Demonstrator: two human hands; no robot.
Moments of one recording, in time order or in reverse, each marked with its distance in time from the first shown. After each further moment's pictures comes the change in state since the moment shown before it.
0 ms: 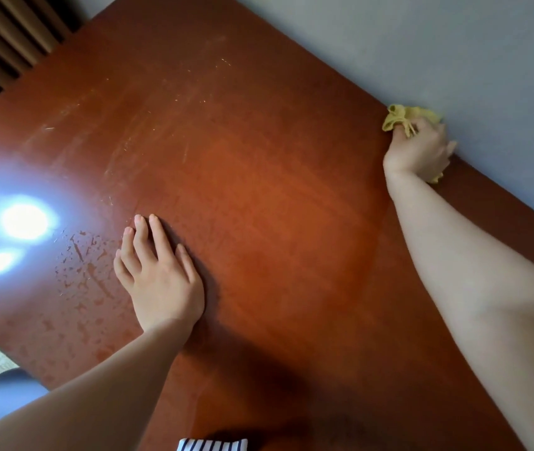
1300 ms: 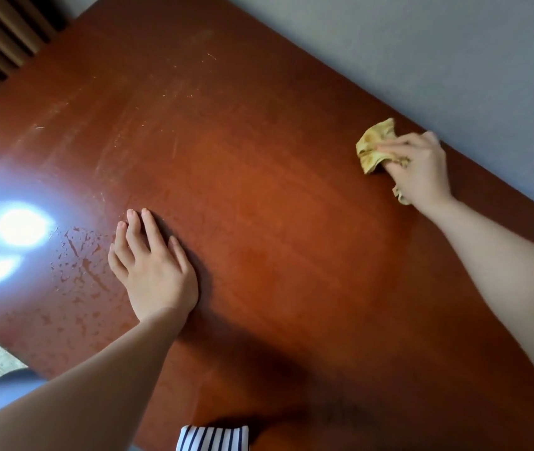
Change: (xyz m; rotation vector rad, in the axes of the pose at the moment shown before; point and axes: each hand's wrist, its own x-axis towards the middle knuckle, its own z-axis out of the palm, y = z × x) left_hand 0.002 -0.004 0.000 0.001 -0.001 0.007; right_hand 0.003 0.071 -0.030 0.097 -0.305 -0.777
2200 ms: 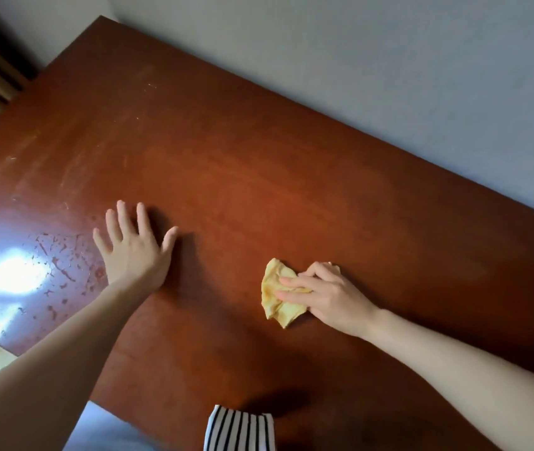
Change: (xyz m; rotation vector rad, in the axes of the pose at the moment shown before) left_hand -0.007 0.025 -0.020 0.208 -0.240 0.204; right_hand -0.223 -0.058 -0.024 0.143 -0.212 -0.549
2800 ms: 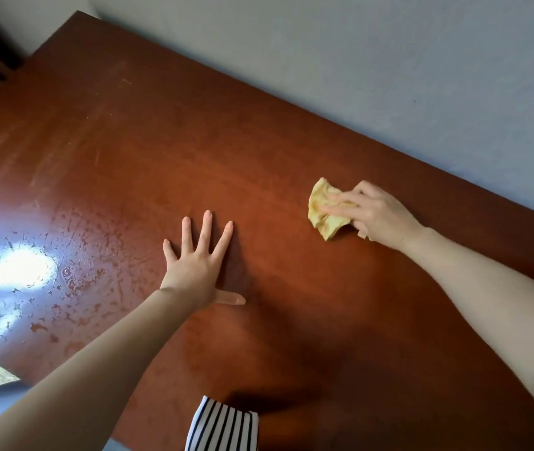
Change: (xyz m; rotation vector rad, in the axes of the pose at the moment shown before) left_hand -0.054 0.111 0.016 0.344 -0.393 0.436; right_hand -0.009 0.148 -0.086 -0.213 -0.028 0.024
